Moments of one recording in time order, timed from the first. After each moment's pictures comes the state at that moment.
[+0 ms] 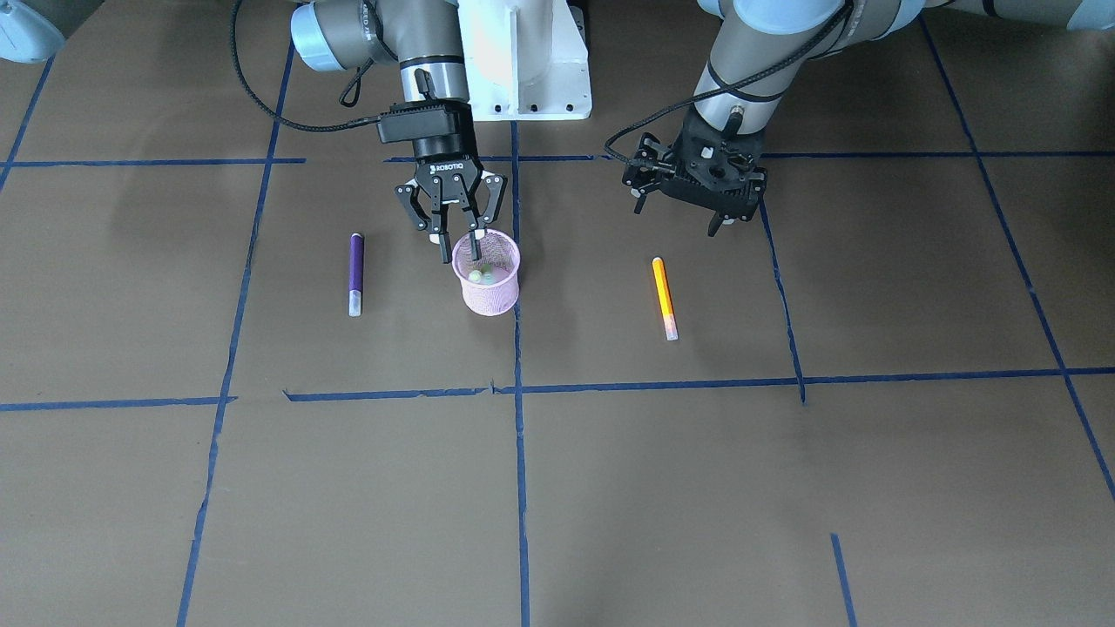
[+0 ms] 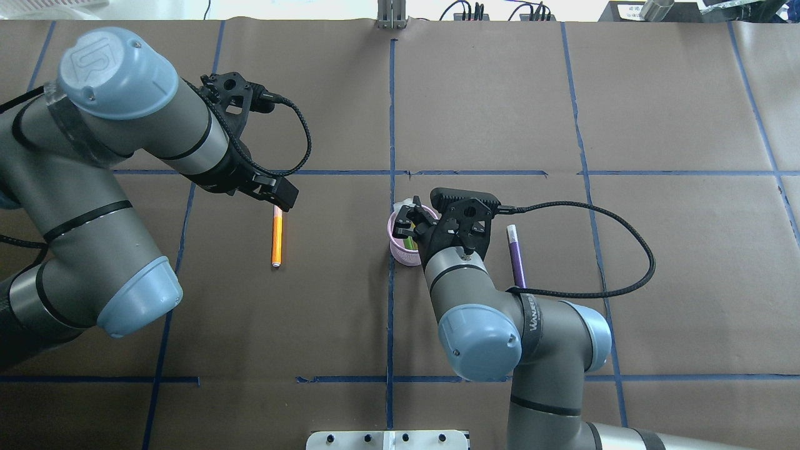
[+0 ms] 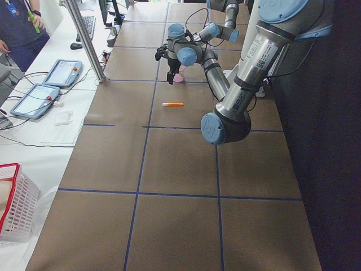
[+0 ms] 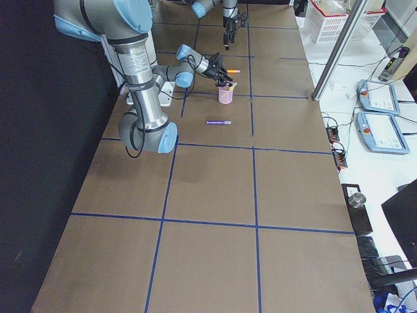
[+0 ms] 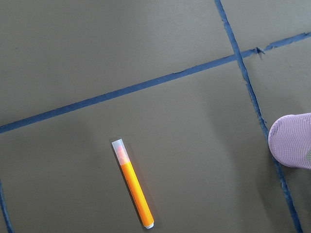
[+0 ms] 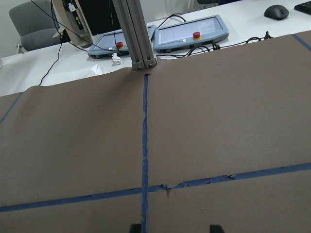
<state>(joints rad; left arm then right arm) -0.72 -2.11 -1.95 -1.47 -2.04 -0.79 0.26 -1.05 1.82 -1.27 0.93 1.45</state>
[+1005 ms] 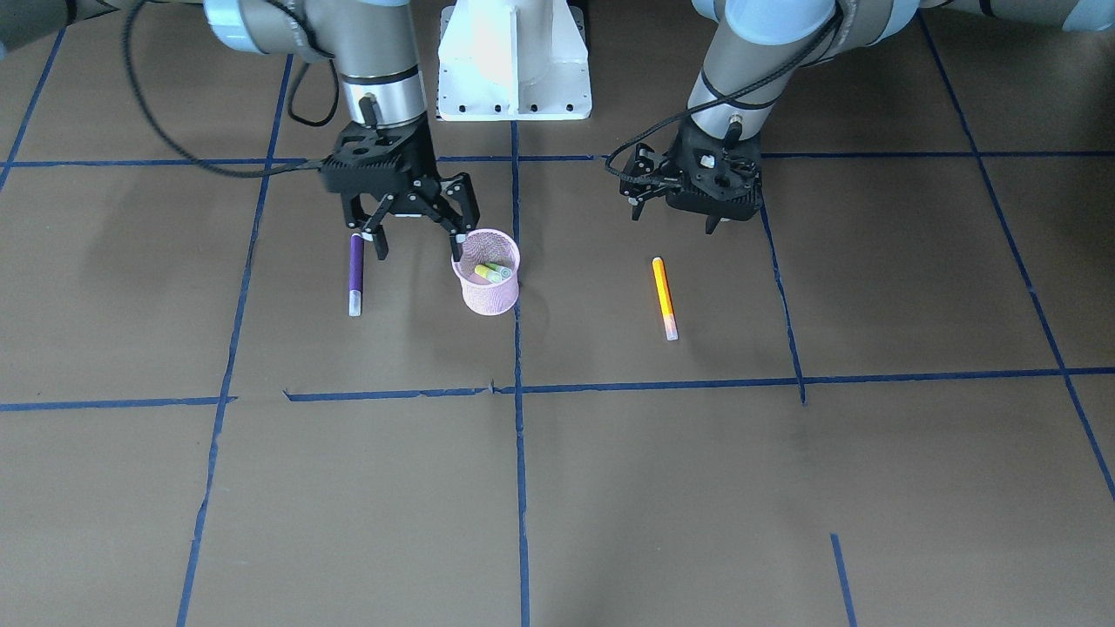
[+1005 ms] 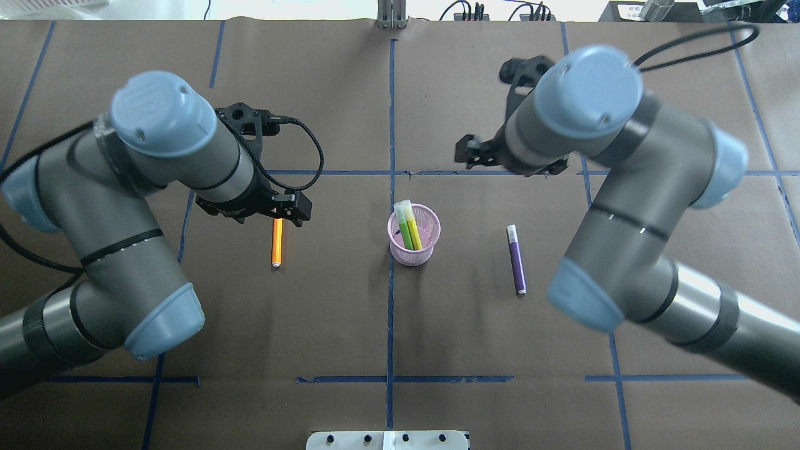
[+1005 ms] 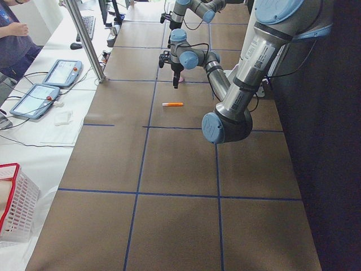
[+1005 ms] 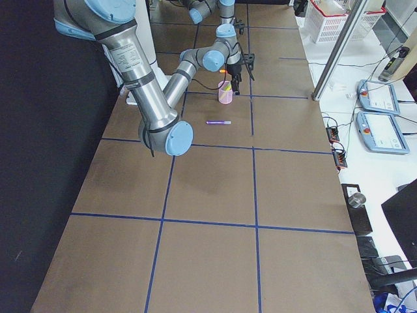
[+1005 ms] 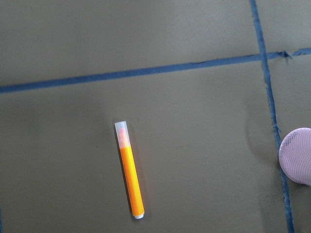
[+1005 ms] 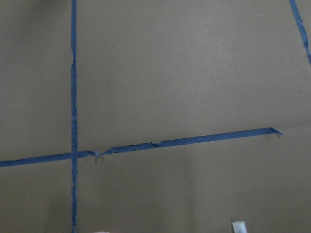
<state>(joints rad) -0.63 -2.11 -1.89 -1.50 -1.95 -1.07 0.73 -1.01 1.91 -1.69 1.87 1.16</state>
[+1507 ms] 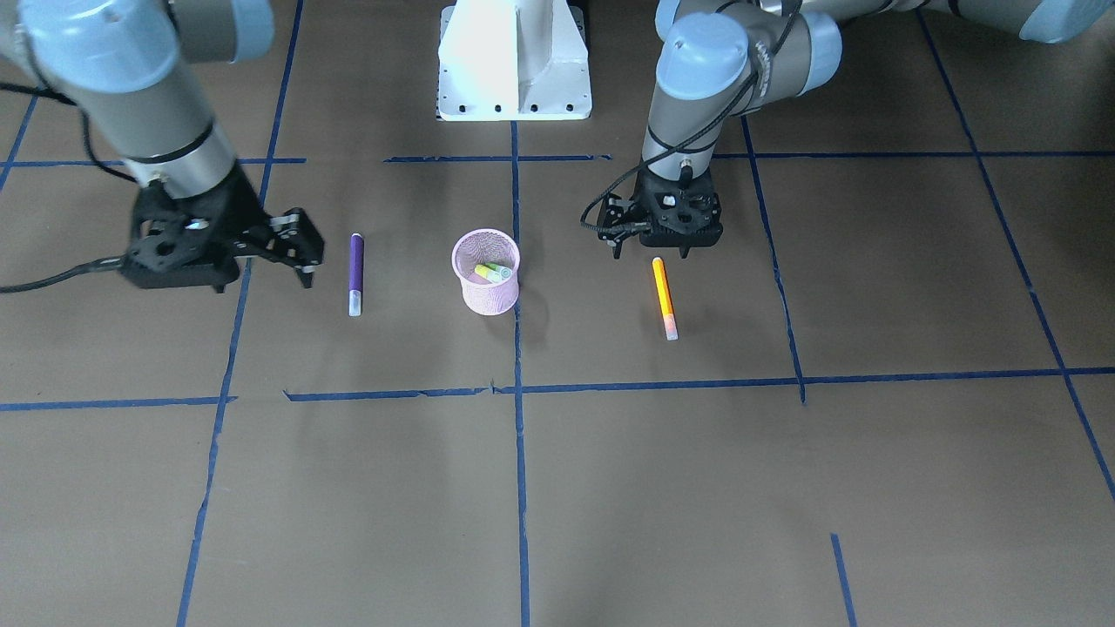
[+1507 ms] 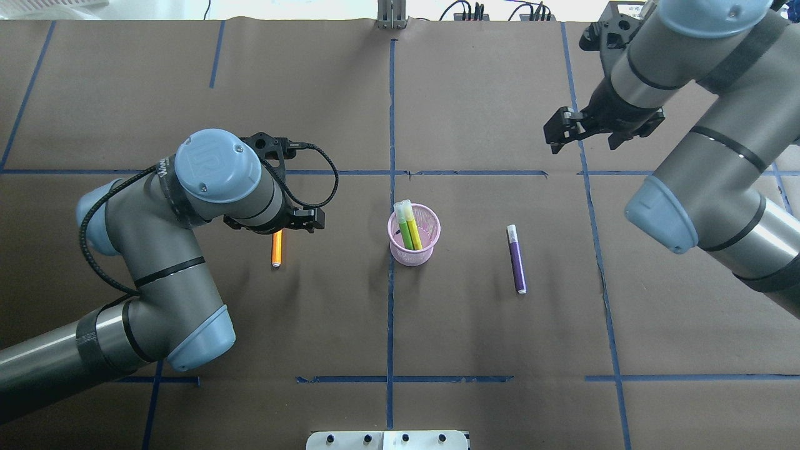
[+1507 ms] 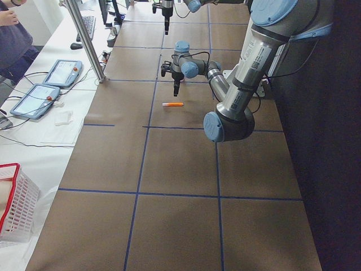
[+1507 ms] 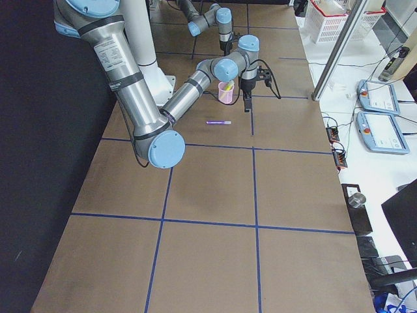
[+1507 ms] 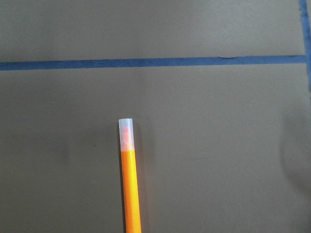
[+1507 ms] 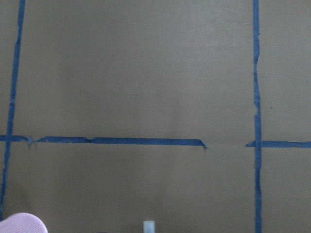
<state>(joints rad) -0.57 -2.11 -1.74 -1.64 -1.82 -1.19 0.92 -1.11 1.88 -1.74 2.10 0.76</state>
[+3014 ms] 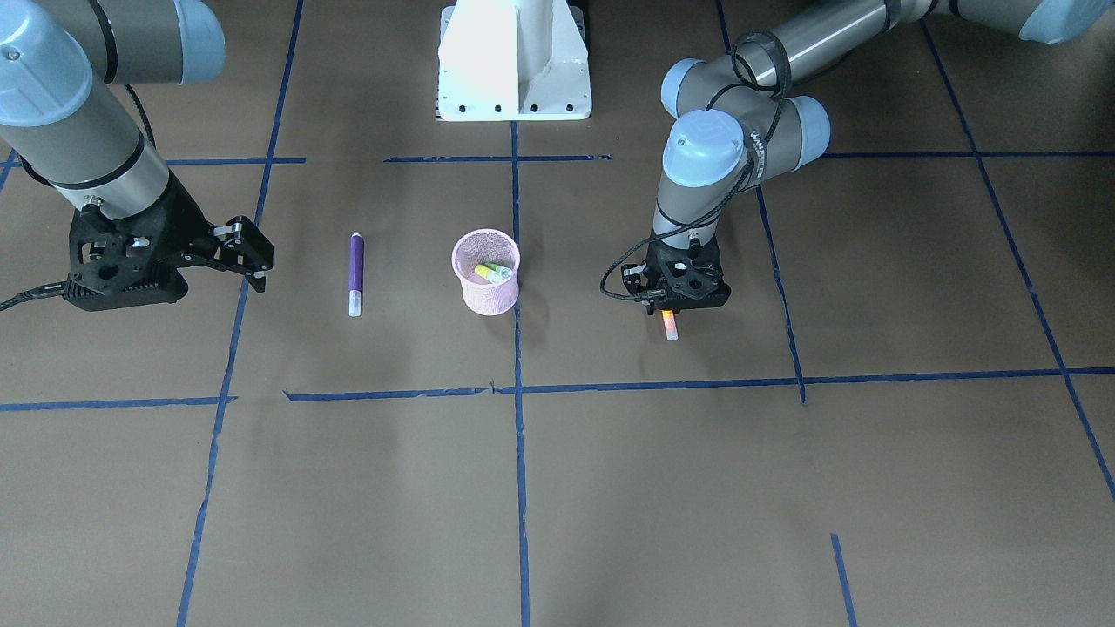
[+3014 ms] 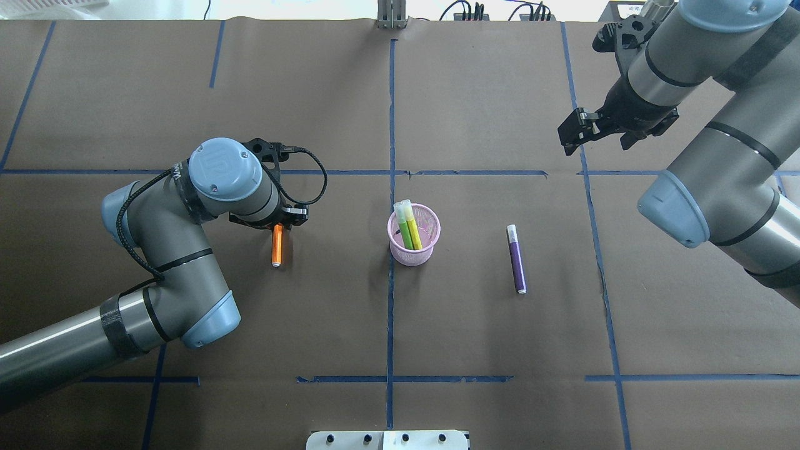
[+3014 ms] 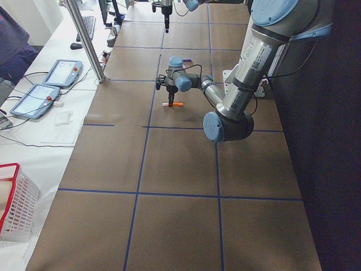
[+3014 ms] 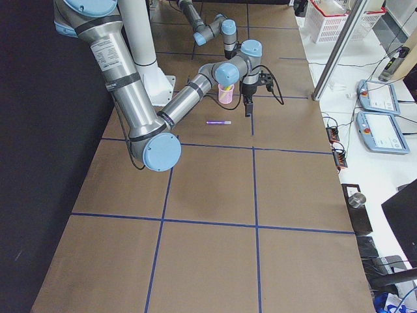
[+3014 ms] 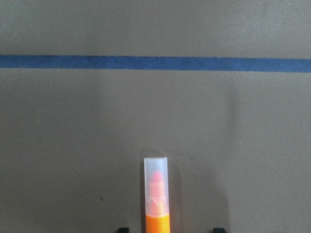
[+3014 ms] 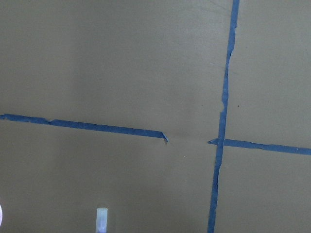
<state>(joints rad) -0.59 -2.11 -1.57 -1.78 -1.82 -1.18 0.94 -1.13 1.88 -1.73 2.12 0.73</state>
